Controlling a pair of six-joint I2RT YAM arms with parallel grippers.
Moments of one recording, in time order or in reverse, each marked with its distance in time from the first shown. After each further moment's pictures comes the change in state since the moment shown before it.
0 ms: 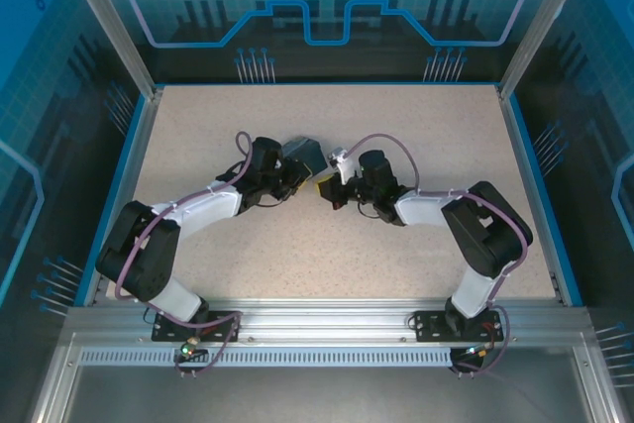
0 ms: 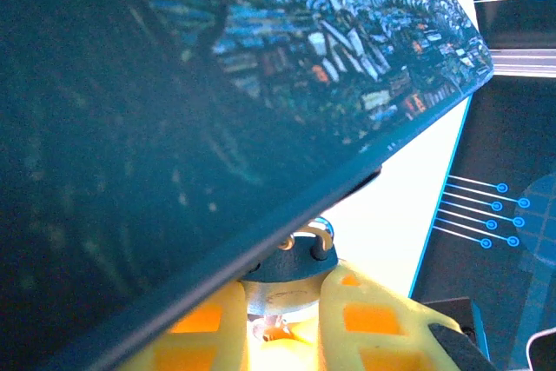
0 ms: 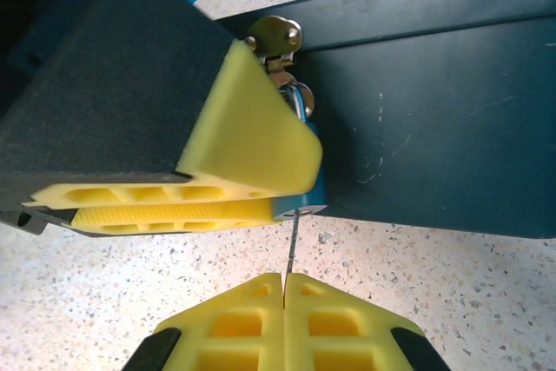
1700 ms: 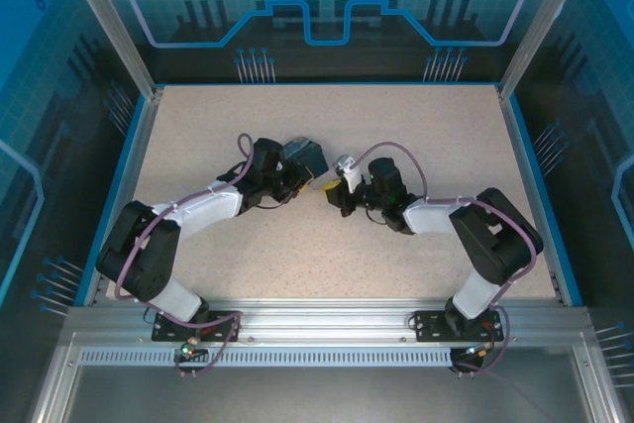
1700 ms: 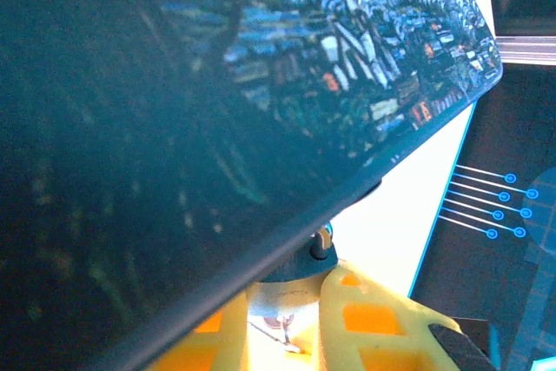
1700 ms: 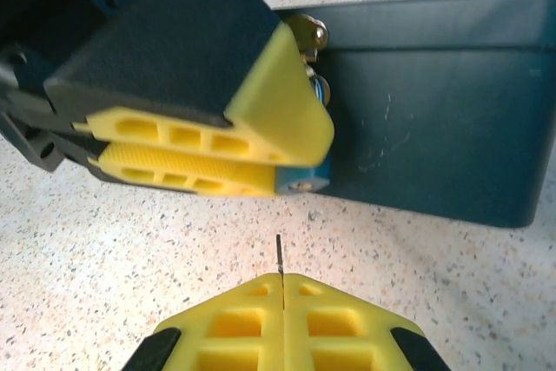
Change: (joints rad) left arm -0.007 0.000 0.003 -0.030 0.017 -0.008; right arm -0.031 -0.062 -0.117 0.070 -0.031 -0.116
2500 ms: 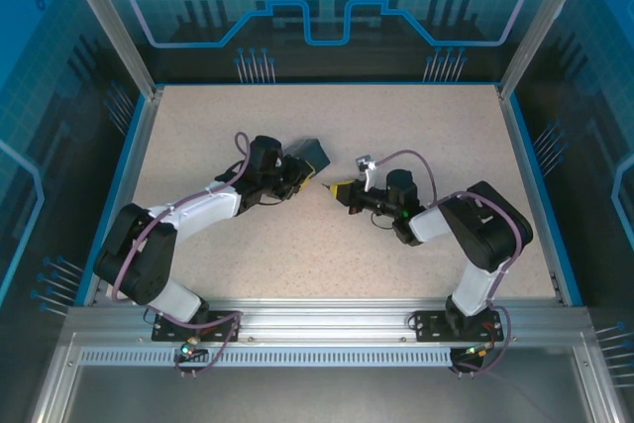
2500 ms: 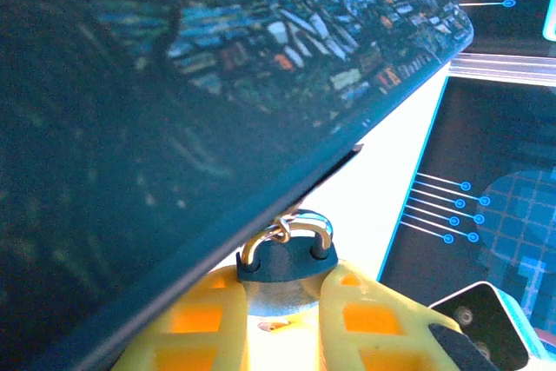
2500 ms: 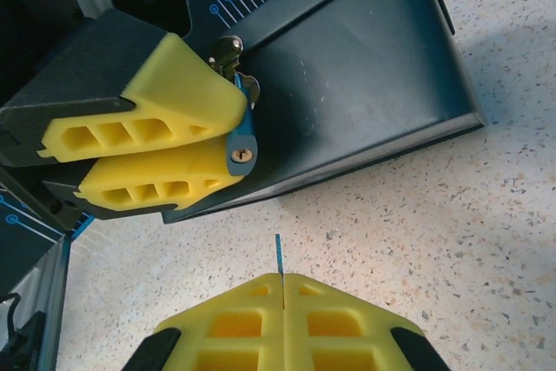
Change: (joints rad) left arm 0.000 -0.023 0.002 0.050 0.000 -0.072; right arm -0.071 0.099 -0.149 0.468 -0.056 0.457
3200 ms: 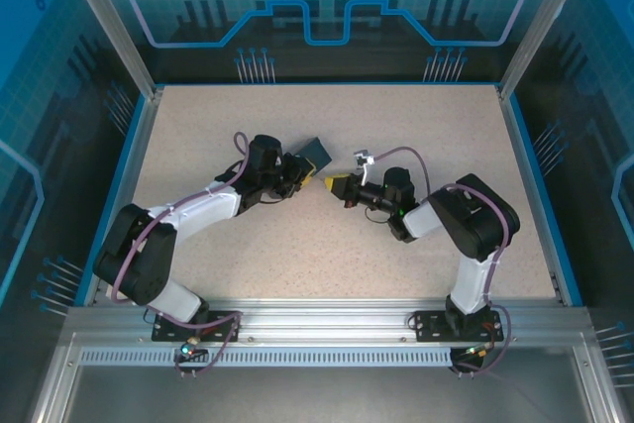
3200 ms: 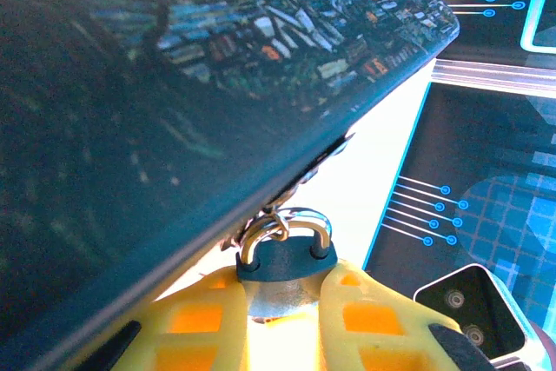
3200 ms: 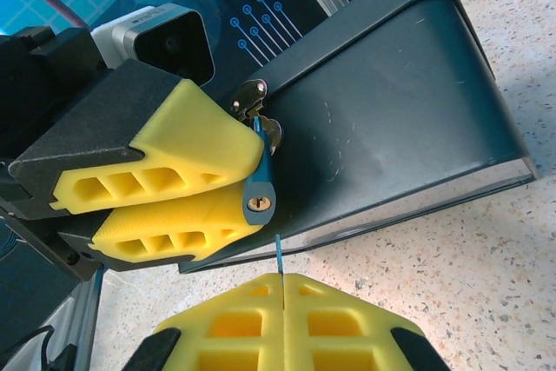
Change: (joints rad) left arm 0.000 -0.001 0.000 0.026 0.004 -0.043; right arm 0.006 0.090 0.052 0.152 -0.021 0.094
